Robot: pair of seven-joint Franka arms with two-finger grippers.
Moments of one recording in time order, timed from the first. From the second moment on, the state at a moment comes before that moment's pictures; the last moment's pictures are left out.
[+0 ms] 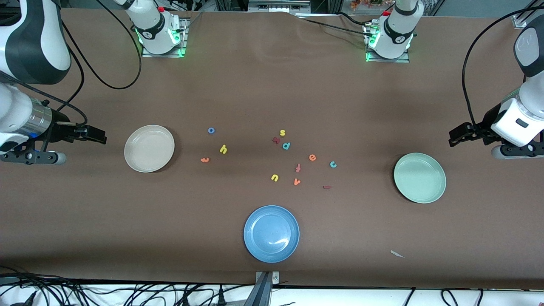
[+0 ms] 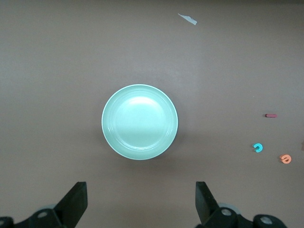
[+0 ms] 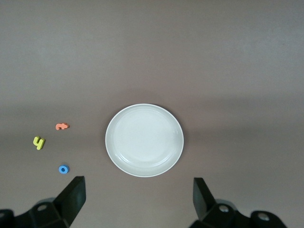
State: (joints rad) left arm 0.11 0.13 -0.10 -1.68 0.03 1.82 -0.07; right arm 0.02 0.24 0.01 -1.55 0.00 1.70 0.07
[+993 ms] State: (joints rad) left arm 0.11 0.13 -0.10 -1.68 0.03 1.82 -0.07; right arm 0.04 0.24 0.01 -1.56 0.00 1.70 0.08
